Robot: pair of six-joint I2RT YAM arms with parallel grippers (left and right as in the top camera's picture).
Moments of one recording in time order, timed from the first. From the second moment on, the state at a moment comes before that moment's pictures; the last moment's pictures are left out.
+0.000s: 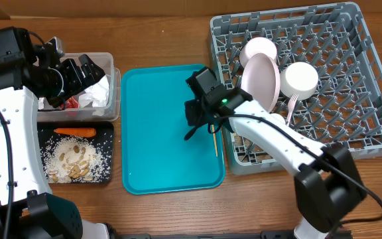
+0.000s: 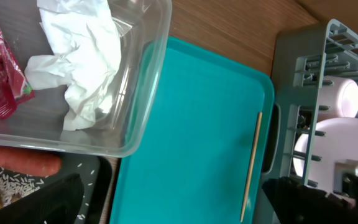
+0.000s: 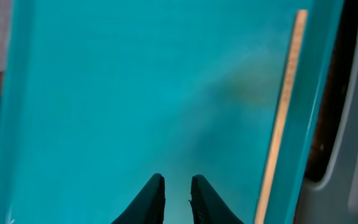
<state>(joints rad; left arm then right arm) 0.29 1.64 1.63 -1.13 0.46 -0.21 0.65 1.85 1.38 -0.64 -0.04 0.44</state>
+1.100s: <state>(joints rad) 0.29 1.64 1.63 -1.13 0.46 -0.21 0.72 1.88 1.38 -0.72 0.26 0.50</state>
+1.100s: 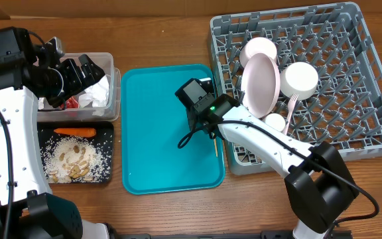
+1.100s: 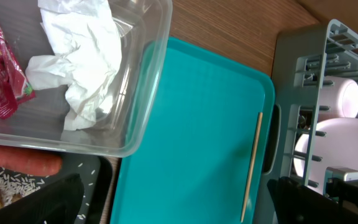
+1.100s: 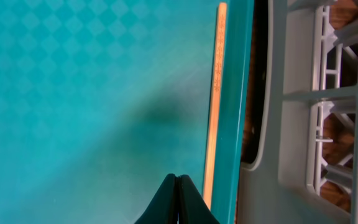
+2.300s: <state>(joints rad) 0.29 1.64 1.63 -1.13 0.46 -0.21 0.72 1.98 1.34 -0.72 0.33 0.41</state>
